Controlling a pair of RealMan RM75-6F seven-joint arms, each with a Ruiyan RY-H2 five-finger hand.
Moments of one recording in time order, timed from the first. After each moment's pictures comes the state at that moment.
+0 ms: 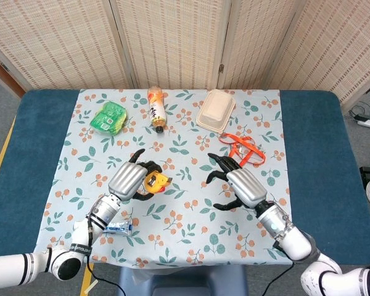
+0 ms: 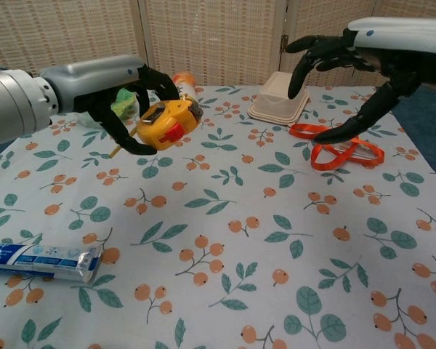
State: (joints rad) left arm -0.81 -1.43 -0.20 -1.74 1.12 1.02 0.36; right arm 0.59 -1.22 0.24 -1.95 -1.27 0.93 -0.01
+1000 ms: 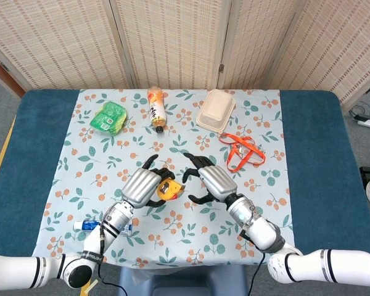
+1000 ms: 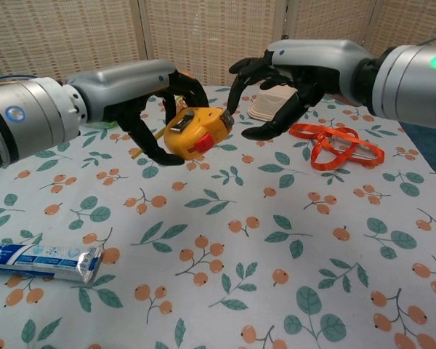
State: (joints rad) left arm -0.84 -1.50 -0.20 -1.80 1.08 1.07 0.49; right arm 0.81 -1.37 0.27 -1.92 -0.91 0.92 -0.22
